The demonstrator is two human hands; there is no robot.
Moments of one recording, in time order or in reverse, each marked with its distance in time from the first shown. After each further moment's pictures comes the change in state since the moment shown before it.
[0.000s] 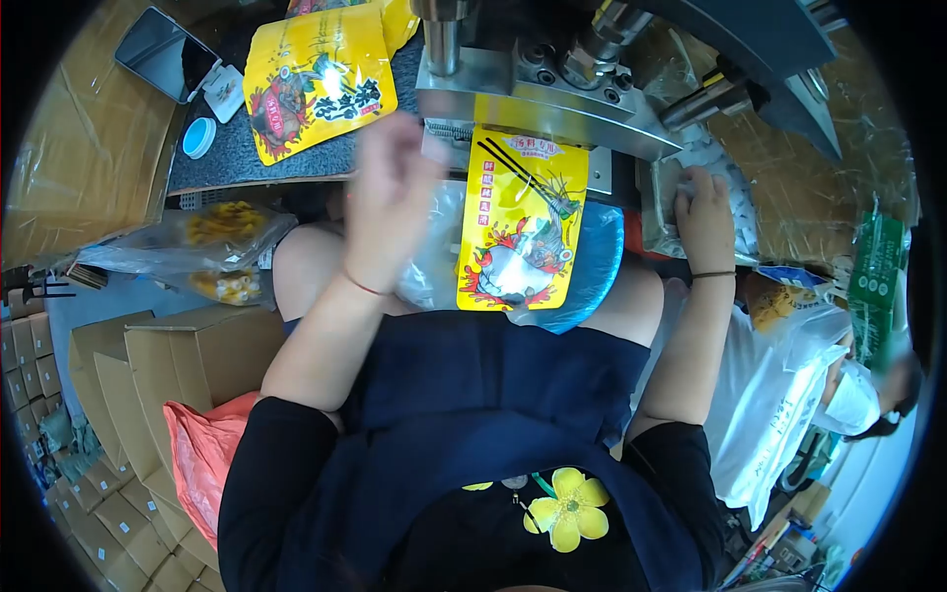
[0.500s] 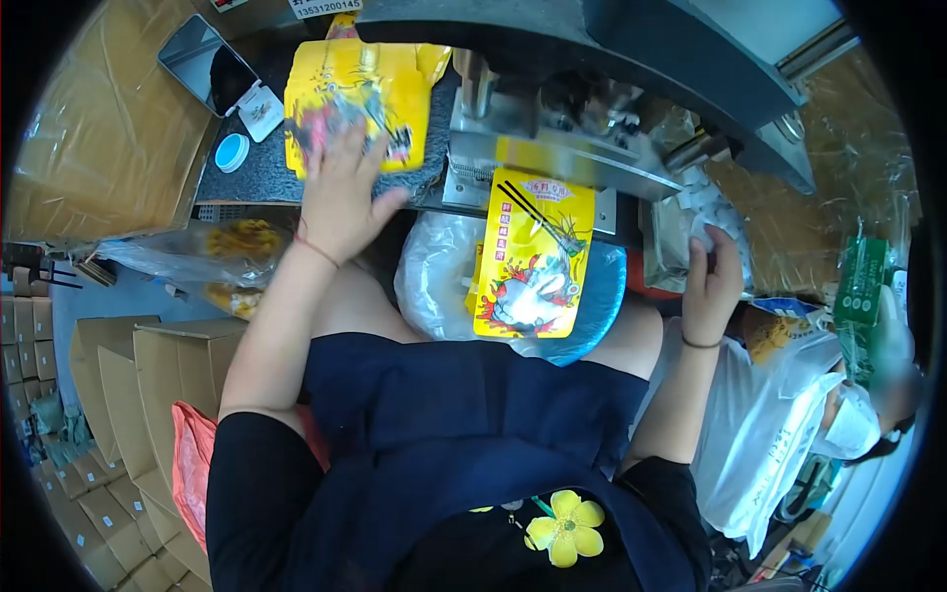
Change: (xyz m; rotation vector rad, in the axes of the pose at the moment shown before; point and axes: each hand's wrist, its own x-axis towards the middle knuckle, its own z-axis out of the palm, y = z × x) left_hand 0.044 0.000 -0.093 1.352 -0.155 0.576; right_hand -0.029 -0.029 -0.033 0.326 0.328 -0.026
